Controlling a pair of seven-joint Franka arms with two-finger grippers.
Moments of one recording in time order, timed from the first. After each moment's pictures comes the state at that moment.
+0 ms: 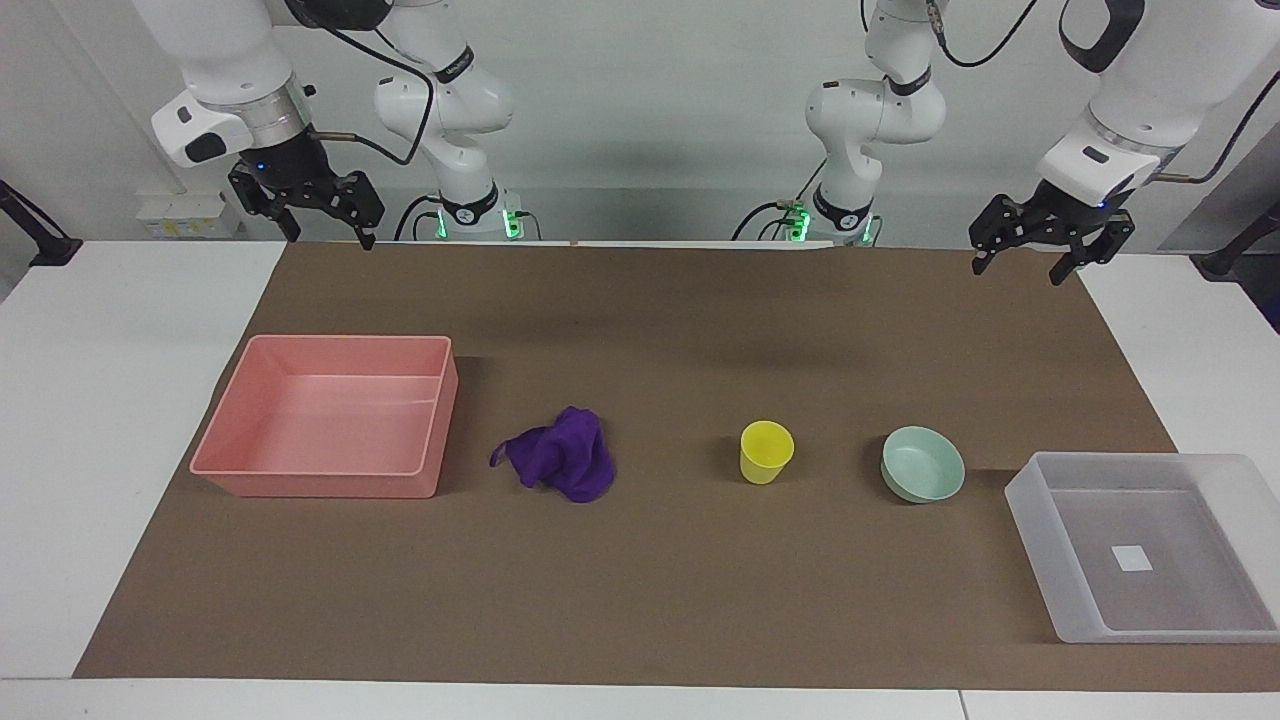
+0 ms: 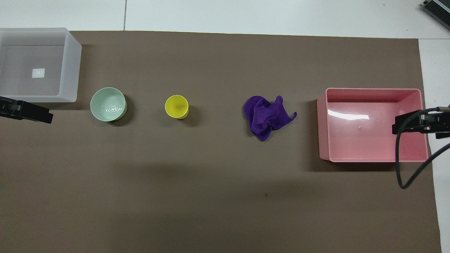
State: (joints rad) left arm -0.16 -0.02 0.11 -1.56 -0.03 1.53 0.16; right arm 0.05 -0.07 -0.06 -1.60 -0.03 1.48 0.11
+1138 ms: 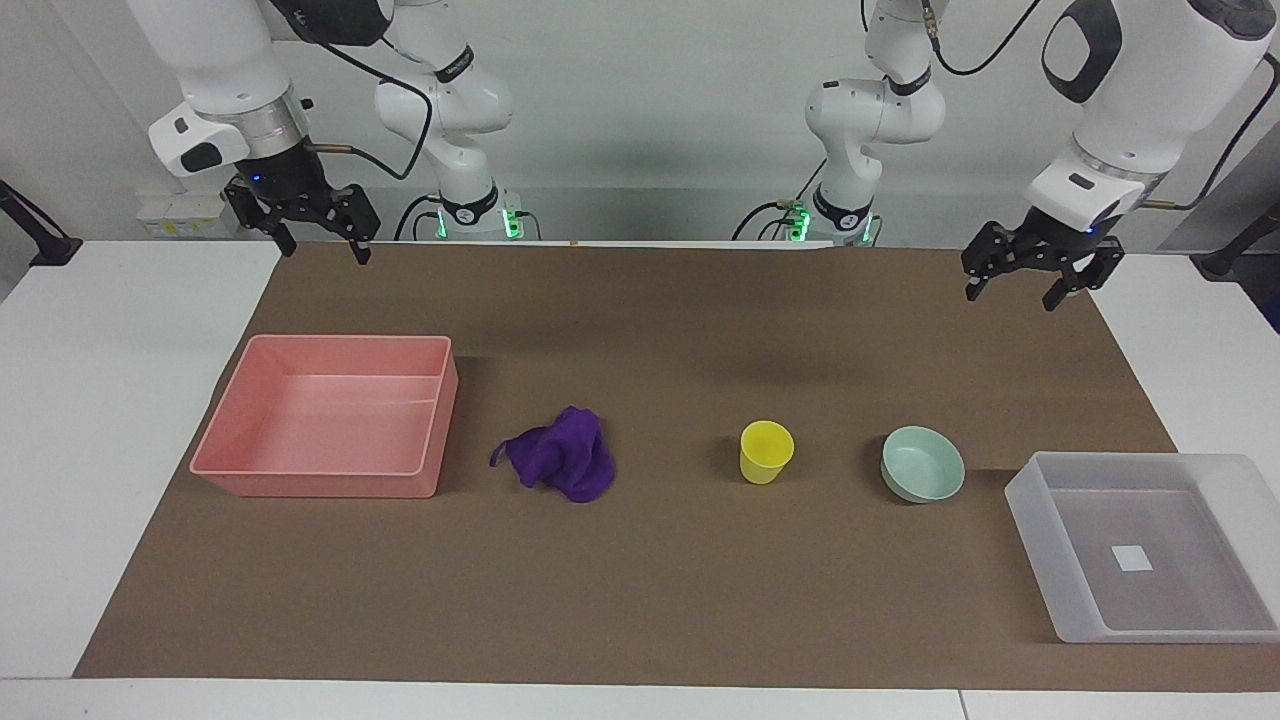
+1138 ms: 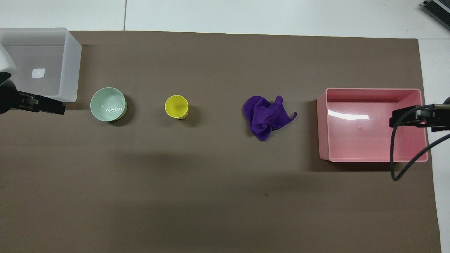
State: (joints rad) left arm -0.17 -0.01 0.10 -1.67 -0.03 1.73 0.16; right arm 0.04 -0.08 -0.06 -1.67 -0.03 1.59 0.11
